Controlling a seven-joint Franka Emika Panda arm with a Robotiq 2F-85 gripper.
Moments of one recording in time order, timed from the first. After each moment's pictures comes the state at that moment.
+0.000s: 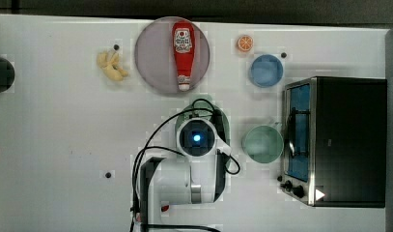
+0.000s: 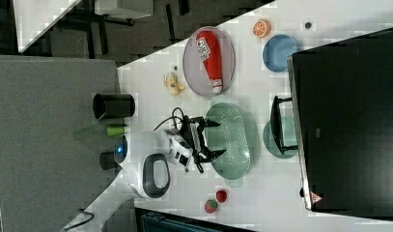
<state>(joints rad) 0.03 0.18 -0.01 -2.49 -0.05 1.07 0.68</state>
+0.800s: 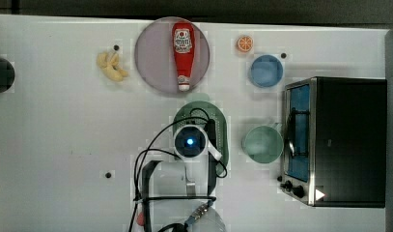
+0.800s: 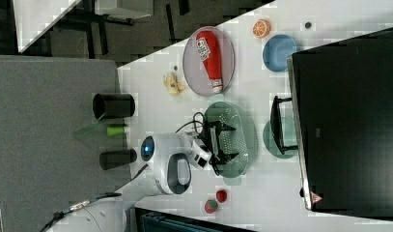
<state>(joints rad) 0.07 0.39 -0.01 -2.49 -0.05 1.25 0.80</state>
